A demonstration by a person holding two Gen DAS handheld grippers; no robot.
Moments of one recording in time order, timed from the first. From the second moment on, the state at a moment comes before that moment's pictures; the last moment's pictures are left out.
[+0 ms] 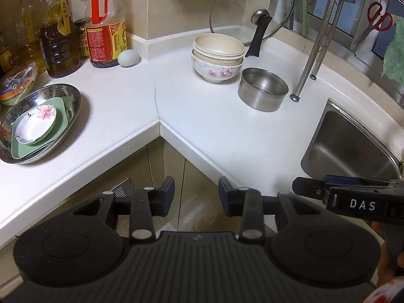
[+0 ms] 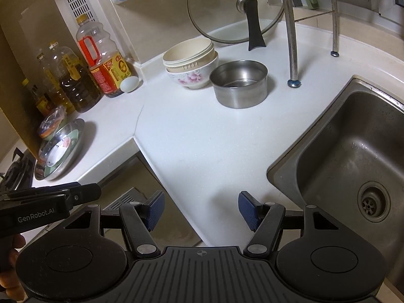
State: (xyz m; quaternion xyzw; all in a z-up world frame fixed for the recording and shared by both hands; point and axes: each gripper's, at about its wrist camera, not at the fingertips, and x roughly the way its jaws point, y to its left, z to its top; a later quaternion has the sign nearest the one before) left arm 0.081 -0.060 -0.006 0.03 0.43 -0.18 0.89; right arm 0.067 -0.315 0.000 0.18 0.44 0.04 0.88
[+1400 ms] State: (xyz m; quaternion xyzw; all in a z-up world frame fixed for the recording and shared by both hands) left arm 0.221 -0.135 -0.027 0.05 0.41 -0.30 0.86; right arm 0.171 -0.356 -0.029 0.21 0.42 -0.07 0.88
